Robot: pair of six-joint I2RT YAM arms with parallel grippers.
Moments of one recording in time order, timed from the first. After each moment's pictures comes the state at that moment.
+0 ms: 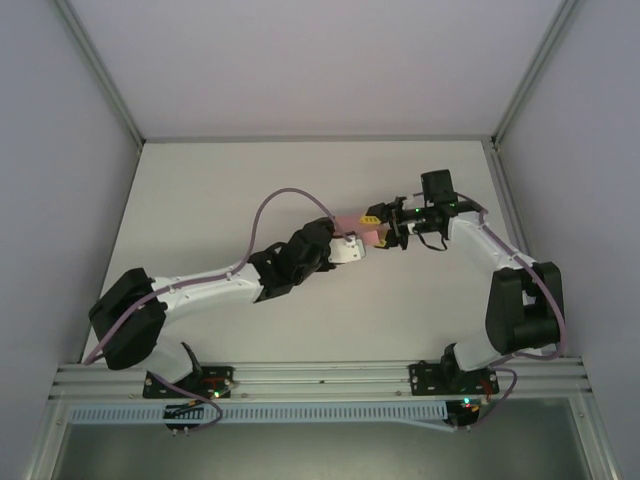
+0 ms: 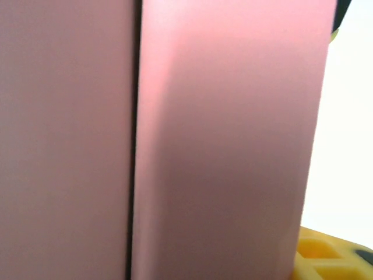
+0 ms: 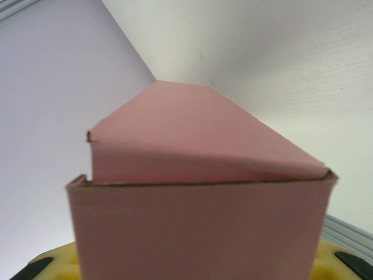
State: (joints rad) left arm -1.04 1.52 0.95 0.08 -0.36 0.74; right arm 0.20 1.50 1.03 -0.51 -1.09 1.14
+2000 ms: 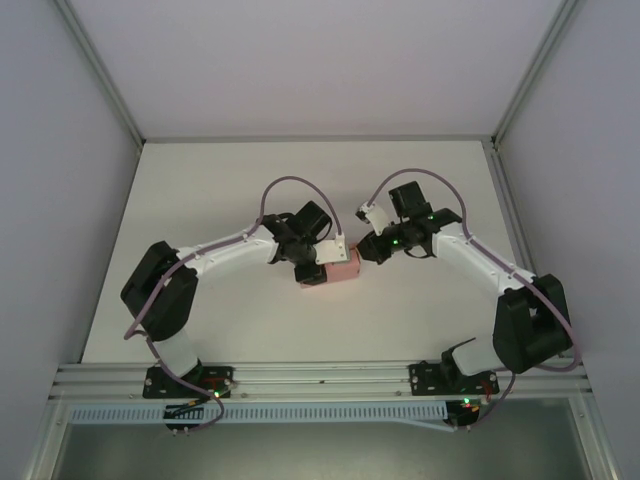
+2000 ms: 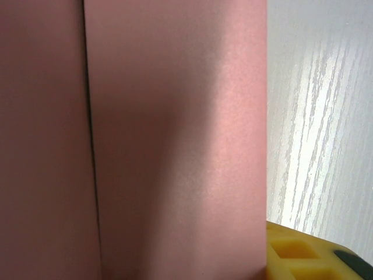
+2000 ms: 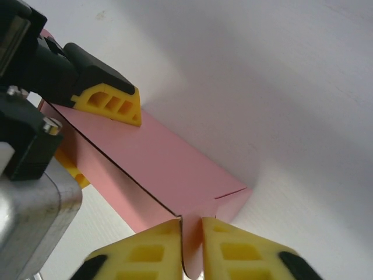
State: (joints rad) left arm -0.86 1.74 1.24 -0.67 0.14 0.58; right arm 0.44 1.42 1.01 -0.64 -0.53 -0.20
